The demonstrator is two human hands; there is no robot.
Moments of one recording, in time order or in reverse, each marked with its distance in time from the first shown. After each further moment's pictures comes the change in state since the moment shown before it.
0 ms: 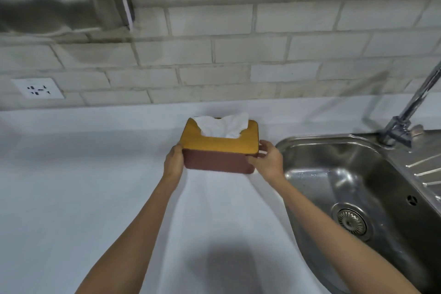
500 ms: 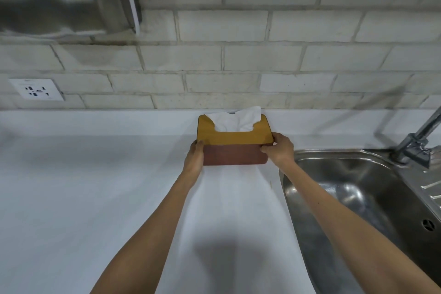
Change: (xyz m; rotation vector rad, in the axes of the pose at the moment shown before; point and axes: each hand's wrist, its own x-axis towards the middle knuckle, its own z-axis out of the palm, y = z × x) left_hand 0.029 0.020 0.038 0.089 -0.122 0.018; right_hand 0.074 -0.022 -0.002 -0.240 -0.006 0.001
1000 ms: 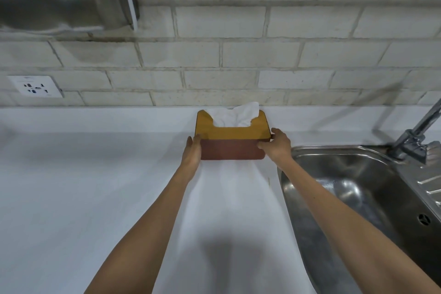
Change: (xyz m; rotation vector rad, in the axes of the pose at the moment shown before) left_hand -0.001 0.006 -0.001 -0.027 0.028 -0.073; right_hand -0.001 -0.001 0.002 0.001 -0.019 0.045
